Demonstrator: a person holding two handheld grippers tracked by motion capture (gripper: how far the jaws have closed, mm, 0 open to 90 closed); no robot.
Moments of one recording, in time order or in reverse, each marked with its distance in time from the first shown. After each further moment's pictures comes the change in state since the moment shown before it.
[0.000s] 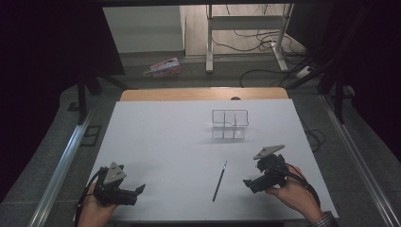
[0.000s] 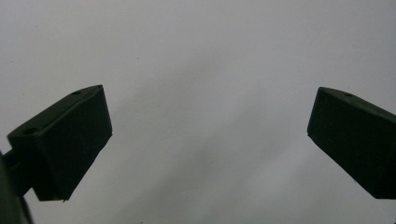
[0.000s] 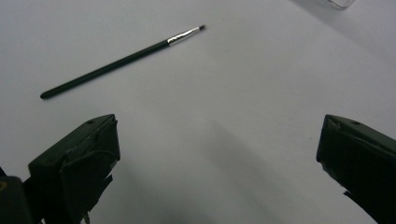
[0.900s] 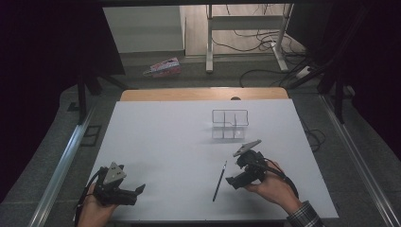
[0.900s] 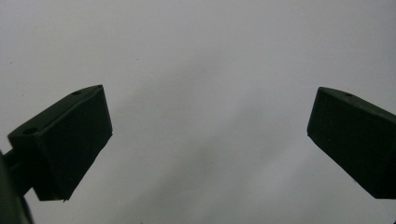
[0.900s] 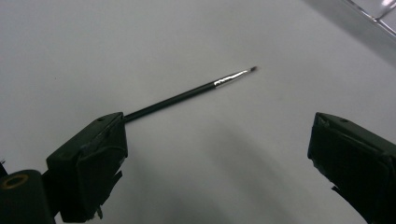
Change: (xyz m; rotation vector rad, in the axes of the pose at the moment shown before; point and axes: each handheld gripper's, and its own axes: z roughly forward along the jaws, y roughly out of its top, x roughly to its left) left arm 0.000 0.000 0.000 -0.001 -0.003 0.001; right arm 0.025 0.037 0.030 0.031 0.069 -0.039
